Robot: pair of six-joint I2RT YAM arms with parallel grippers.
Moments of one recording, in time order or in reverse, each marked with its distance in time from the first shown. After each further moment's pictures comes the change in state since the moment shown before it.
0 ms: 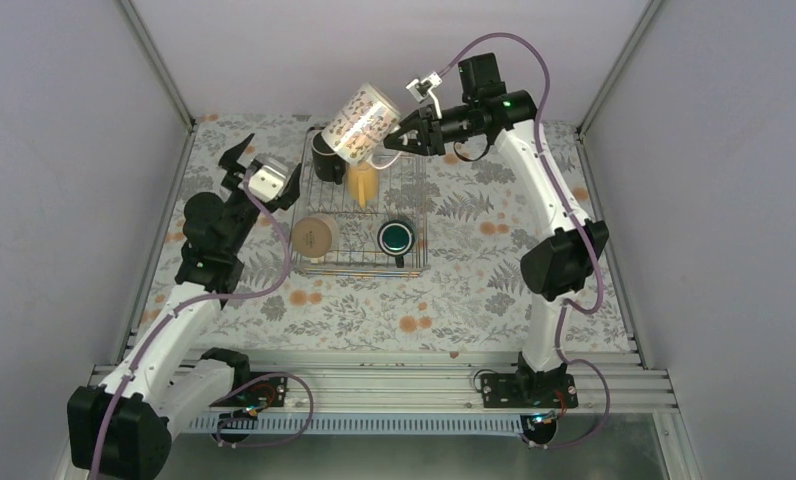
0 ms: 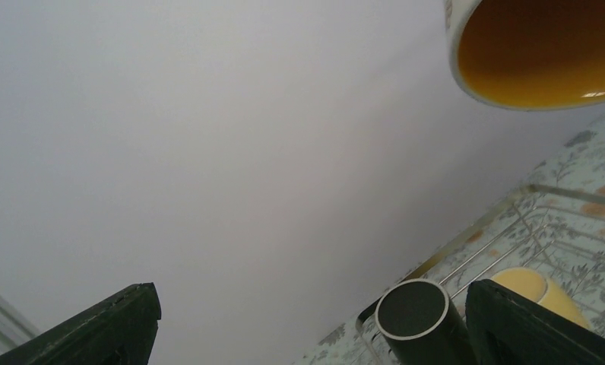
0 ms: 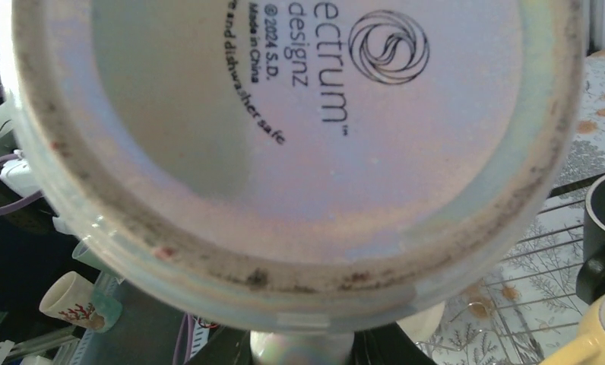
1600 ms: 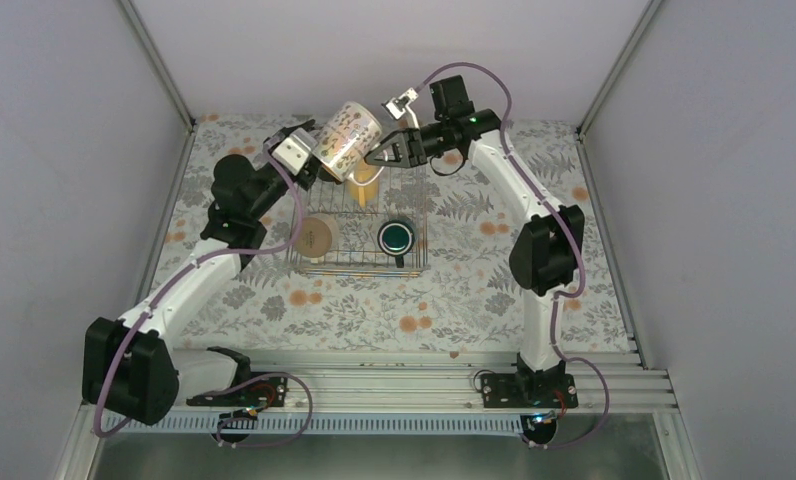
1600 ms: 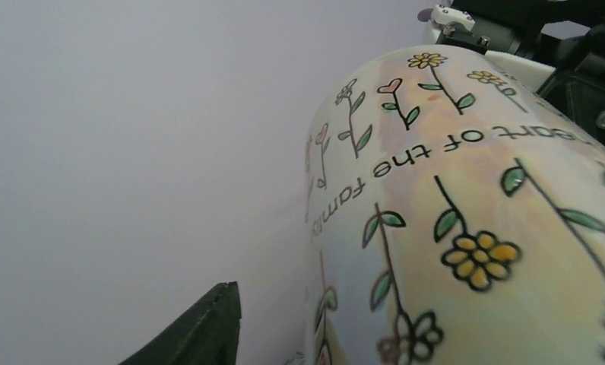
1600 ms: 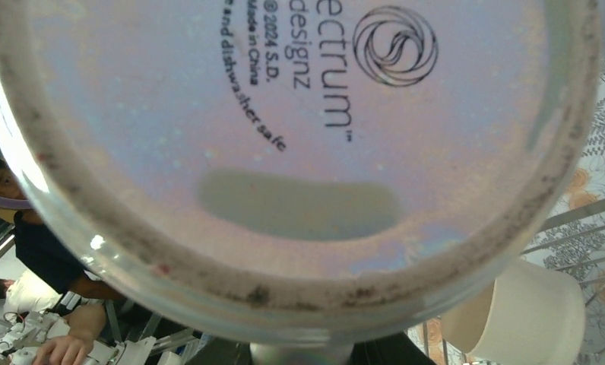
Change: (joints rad) left arm -0.100 0.282 0.217 0.068 0.179 -0.190; right arm 0.068 0.077 -0.164 0.220 -0.208 0.220
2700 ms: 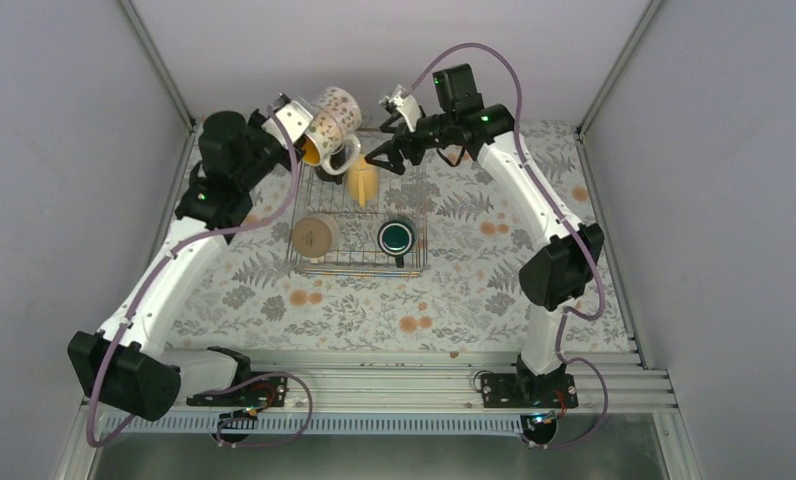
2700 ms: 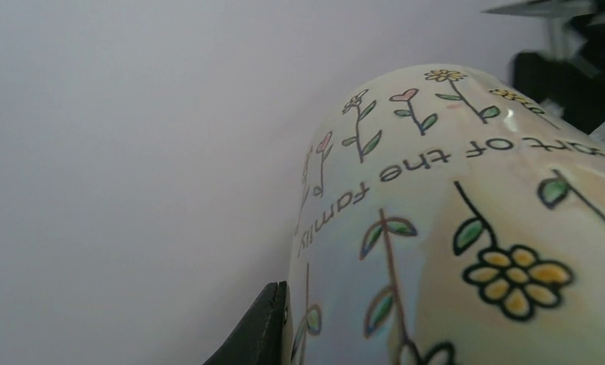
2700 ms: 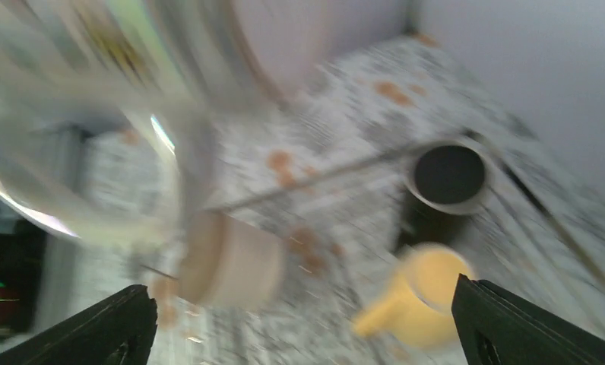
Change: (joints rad) left arm -0.012 0.016 0.313 -0.487 -0.155 0.150; right arm 0.045 -0.108 0.071 -0.043 0.602 -0.289
